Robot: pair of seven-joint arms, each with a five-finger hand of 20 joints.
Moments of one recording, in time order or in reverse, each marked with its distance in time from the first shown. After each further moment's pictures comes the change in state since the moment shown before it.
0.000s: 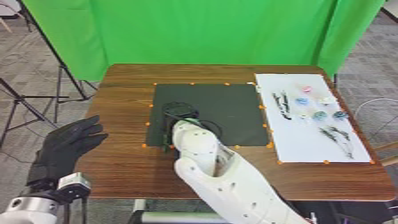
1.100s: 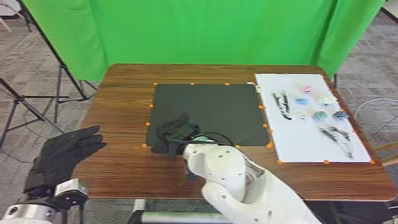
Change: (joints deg) left arm 2.6 -1.0 -0.8 0.3 -0.5 -0.9 0.9; right arm -6.0 12.1 -0.7 -16.3 -2.9 -9.1 -17.5
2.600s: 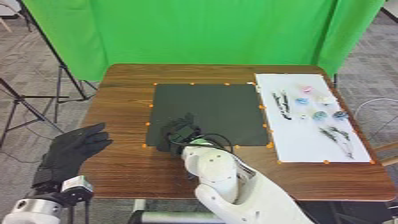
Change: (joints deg) left arm -4.0 -1.7 1.8 1.3 1.9 -2.8 -3.4; right arm 0.5 -1.5 -1.9 5.1 -3.4 3.1 4.2
